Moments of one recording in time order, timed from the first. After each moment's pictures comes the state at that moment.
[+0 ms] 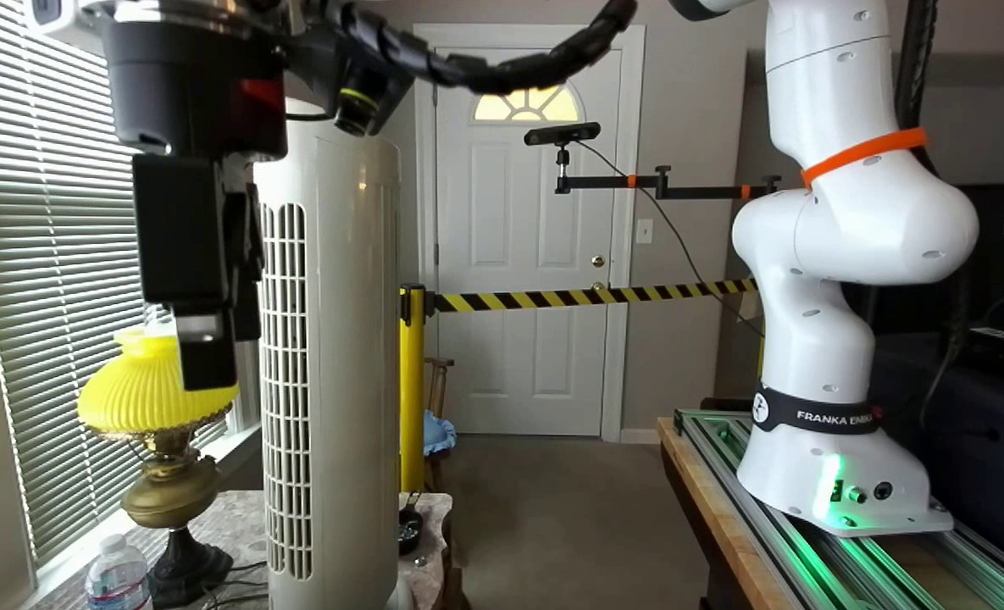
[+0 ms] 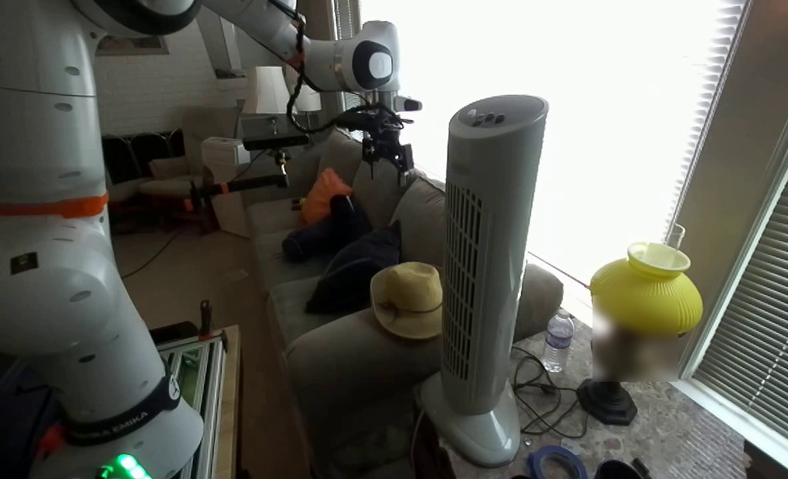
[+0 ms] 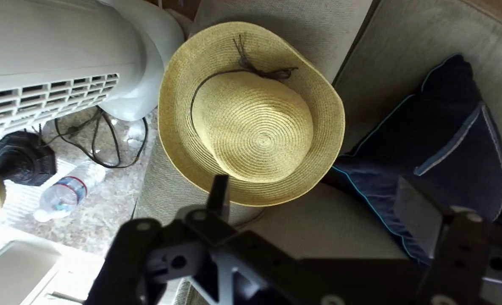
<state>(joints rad) 0.34 0.21 0.26 -1.82 -0.09 2.04 0.14</state>
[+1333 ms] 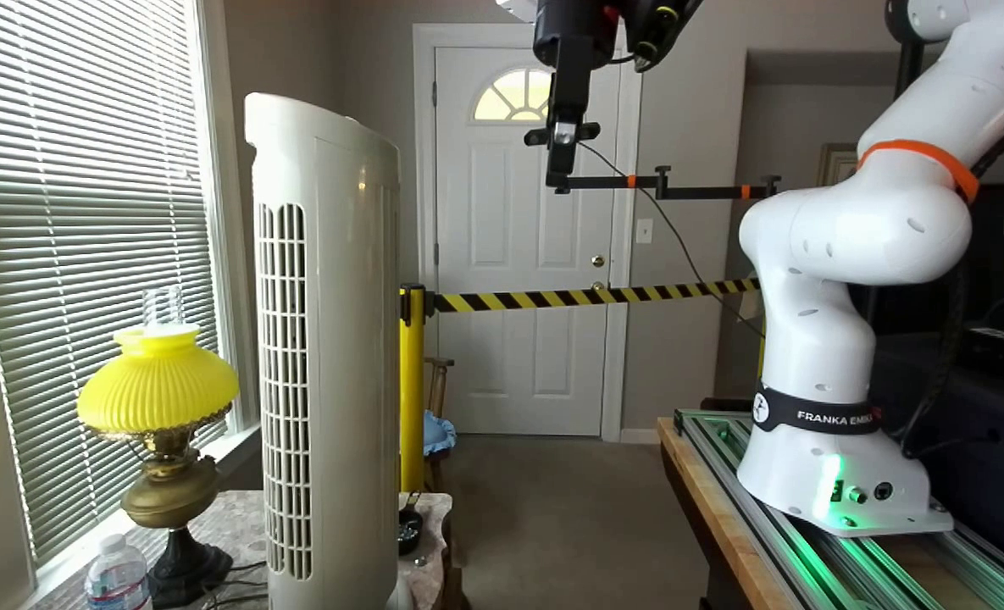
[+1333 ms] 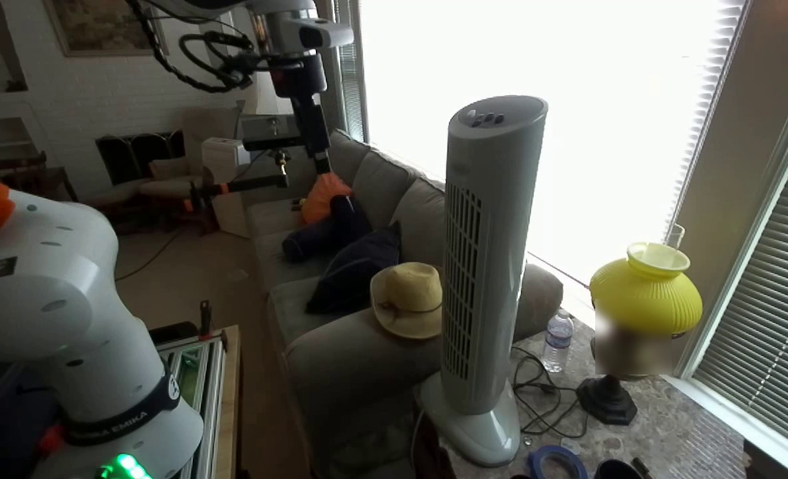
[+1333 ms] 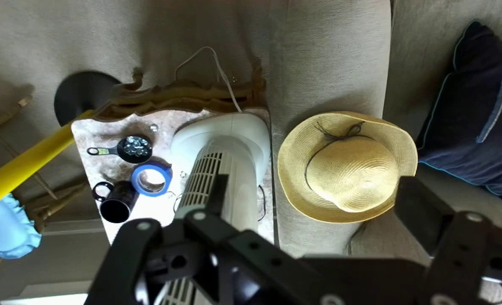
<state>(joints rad) 0.20 -0.78 0.10 -2.49 0.08 1.83 0.24</state>
